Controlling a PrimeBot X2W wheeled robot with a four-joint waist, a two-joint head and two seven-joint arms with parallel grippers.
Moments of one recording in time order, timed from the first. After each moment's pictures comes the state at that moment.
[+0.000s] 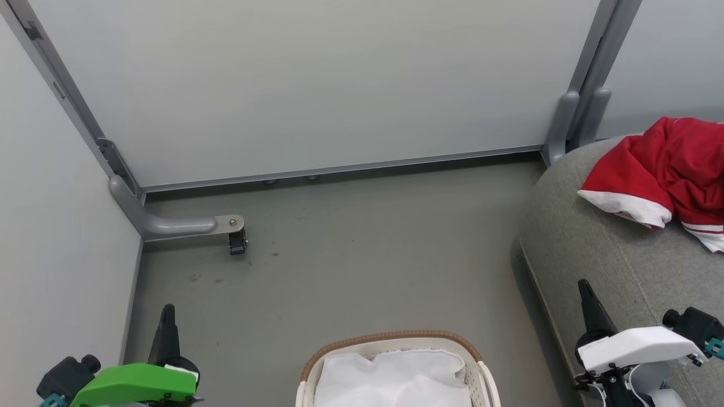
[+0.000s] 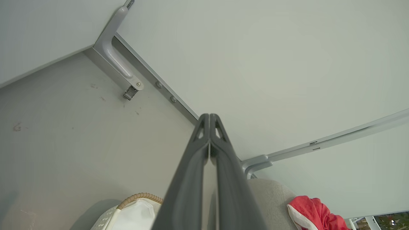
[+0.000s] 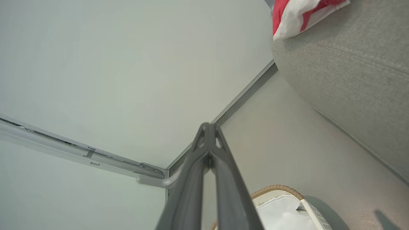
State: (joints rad) left arm -0.01 0.05 0.02 0.26 -1.02 -0.10 -0.06; right arm -0.08 -0.04 -0.06 0.32 0.94 0.13 -0.06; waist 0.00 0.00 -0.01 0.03
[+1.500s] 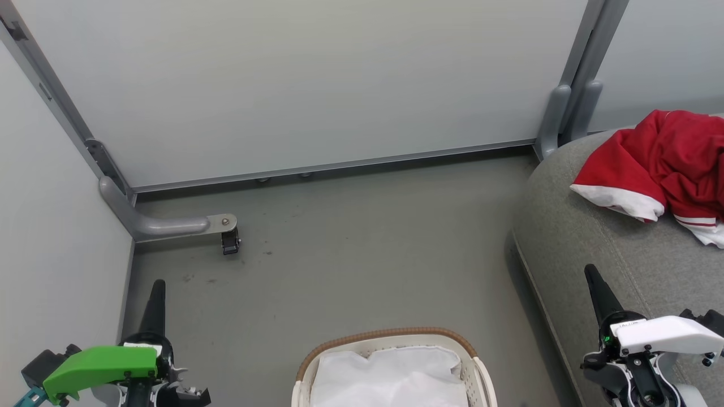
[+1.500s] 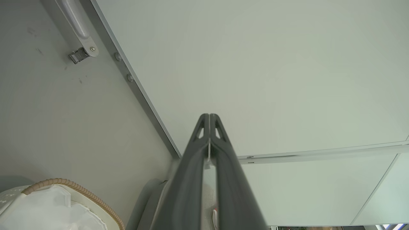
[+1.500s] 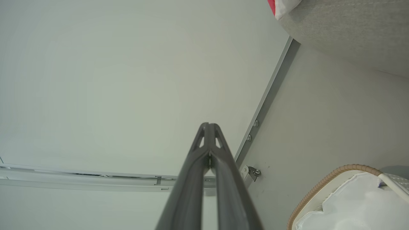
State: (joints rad) left arm -0.07 0.05 0.08 0.25 -1.42 -0.12 0.06; right arm -0.09 -0.05 -0.09 0.27 1.39 0.13 0.06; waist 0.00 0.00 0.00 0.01
